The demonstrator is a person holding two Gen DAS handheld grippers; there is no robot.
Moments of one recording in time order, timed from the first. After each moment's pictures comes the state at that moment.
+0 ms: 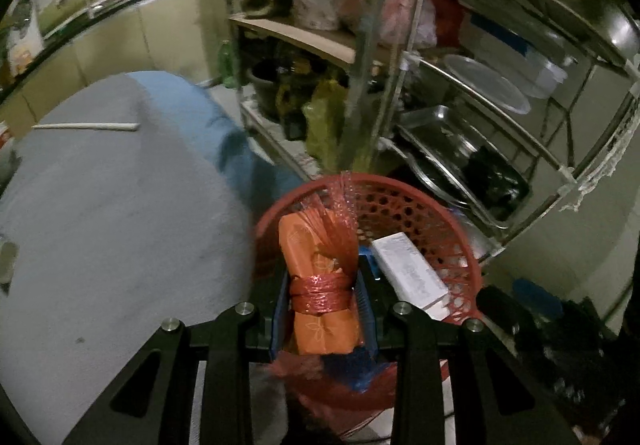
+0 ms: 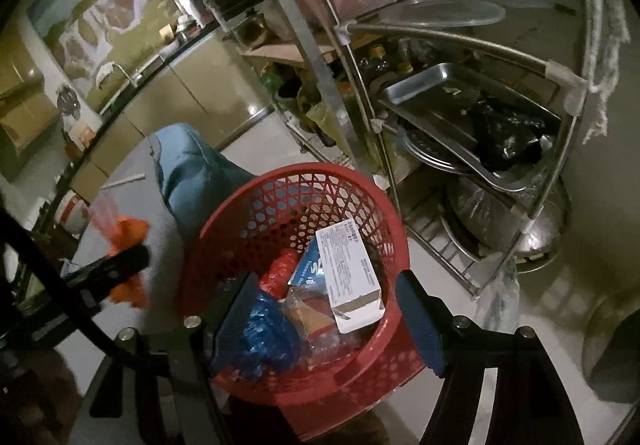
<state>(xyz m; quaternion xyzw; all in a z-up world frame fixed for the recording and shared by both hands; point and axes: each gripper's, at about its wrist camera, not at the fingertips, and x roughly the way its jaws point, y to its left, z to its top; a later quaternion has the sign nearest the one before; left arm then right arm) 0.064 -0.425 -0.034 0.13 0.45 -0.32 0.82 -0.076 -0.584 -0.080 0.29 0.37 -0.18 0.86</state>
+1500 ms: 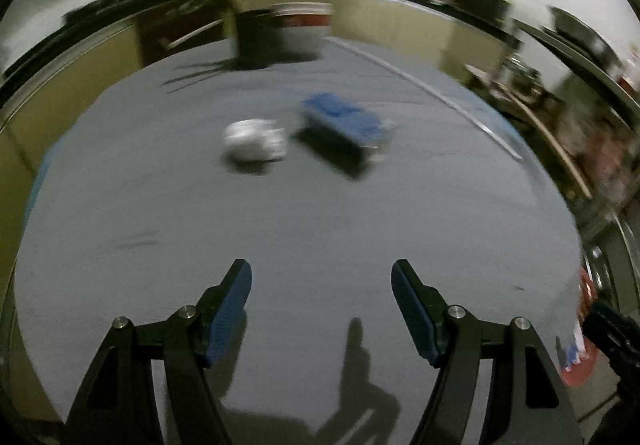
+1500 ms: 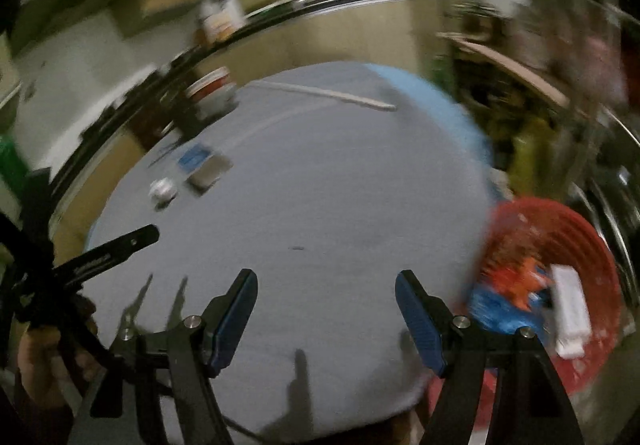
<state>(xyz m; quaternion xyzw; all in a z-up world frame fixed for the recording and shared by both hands) 0.113 -0.023 -0.031 -0.07 0.45 0.00 0.89 0.038 -0.320 -0.028 0.10 0.41 0.08 0.90</state>
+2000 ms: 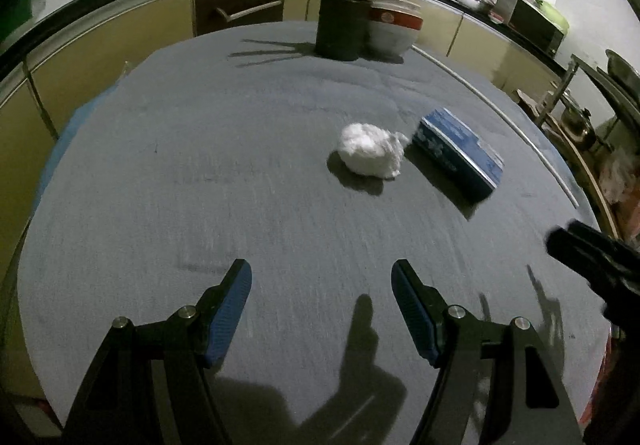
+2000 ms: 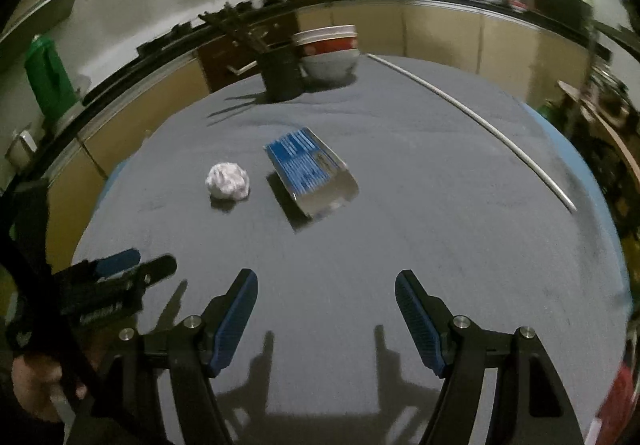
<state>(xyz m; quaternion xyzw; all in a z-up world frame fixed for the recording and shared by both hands) 0.144 0.048 -0.053 -0.12 0.45 0.06 0.88 0.179 -0.181 -0.038 -0.02 0.43 0.20 0.88</state>
